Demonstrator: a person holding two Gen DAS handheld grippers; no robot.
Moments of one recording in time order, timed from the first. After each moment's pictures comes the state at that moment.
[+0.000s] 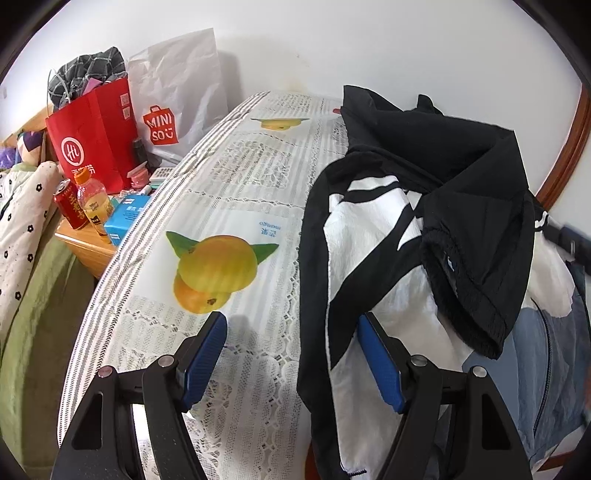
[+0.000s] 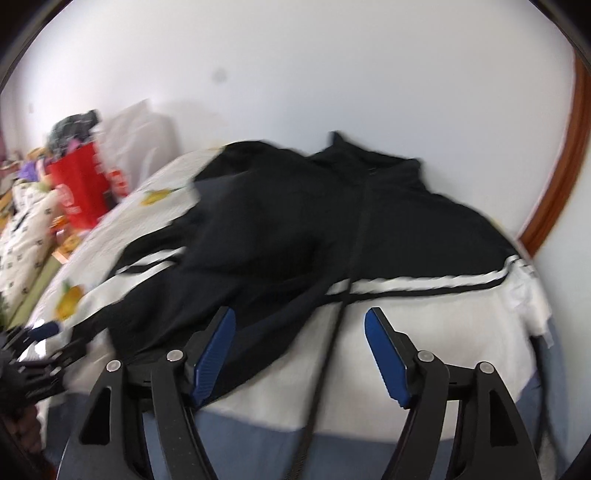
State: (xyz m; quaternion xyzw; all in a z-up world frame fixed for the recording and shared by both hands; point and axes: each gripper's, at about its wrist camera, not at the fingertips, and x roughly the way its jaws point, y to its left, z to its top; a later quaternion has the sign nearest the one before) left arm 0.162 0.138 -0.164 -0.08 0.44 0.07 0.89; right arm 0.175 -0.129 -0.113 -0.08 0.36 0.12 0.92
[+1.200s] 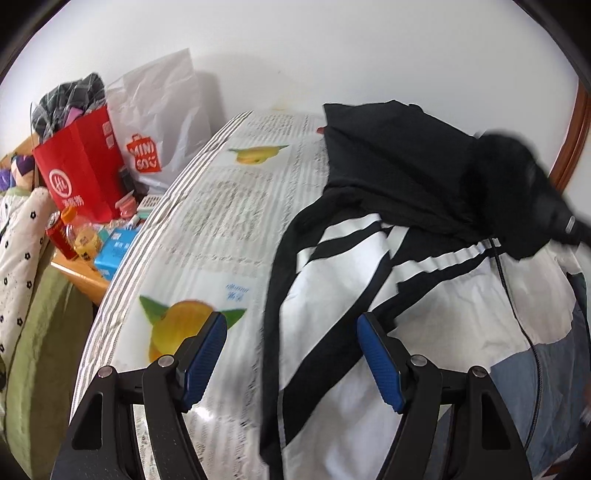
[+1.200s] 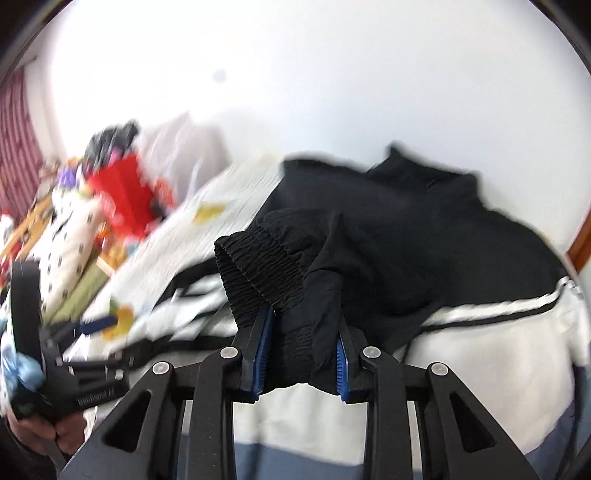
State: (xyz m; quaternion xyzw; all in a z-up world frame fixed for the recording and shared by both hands) left arm 0.200 0.116 -0.144 -0.05 0.42 0.06 0.90; right arm 0.200 -0.120 -0.087 -0.04 0.34 0.19 0.92
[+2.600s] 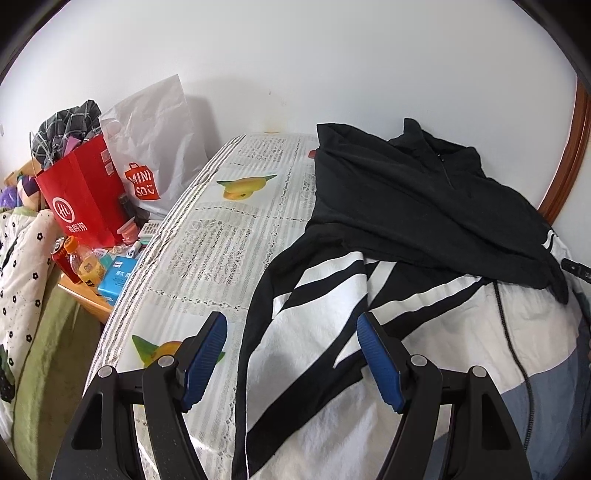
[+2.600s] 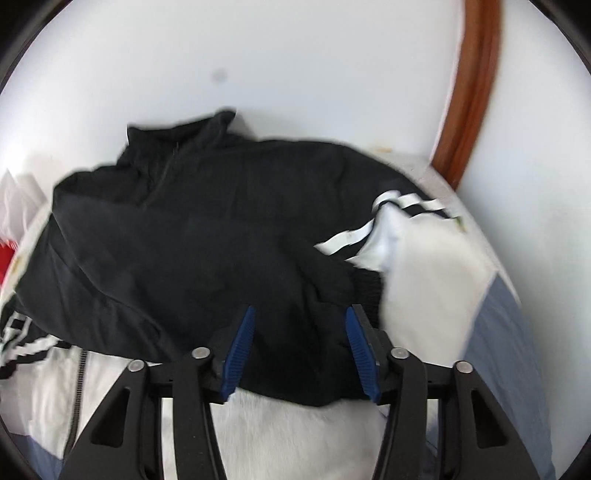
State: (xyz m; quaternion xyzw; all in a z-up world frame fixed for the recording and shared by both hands) left arm 0.217 0.095 -0.125 -0.04 0.40 0.08 0.91; right arm 0.279 -0.368 -0.143 0.02 0.41 -0.04 0.91
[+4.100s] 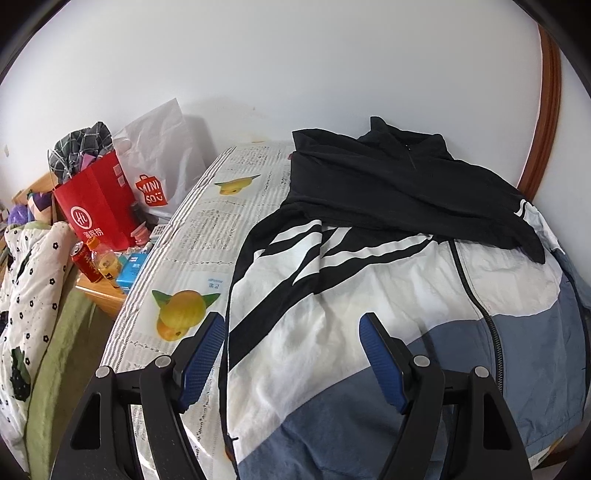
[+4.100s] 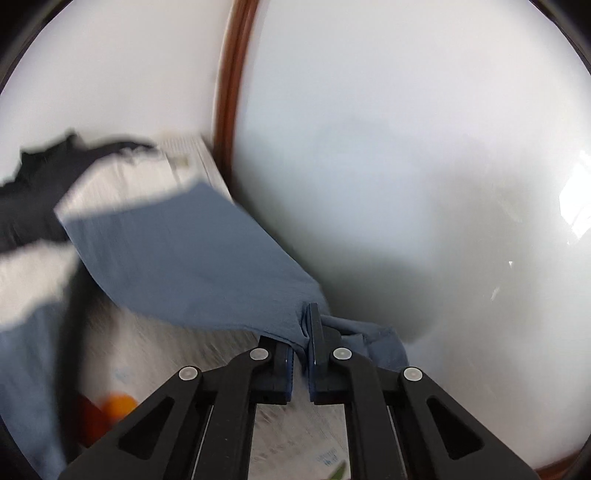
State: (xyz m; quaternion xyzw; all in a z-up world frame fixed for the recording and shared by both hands) left arm 0.139 0.055 -0.106 0.00 0.39 0.08 0.92; right arm 0.066 -0.554 -0.136 0.01 0.37 -0.26 0.89
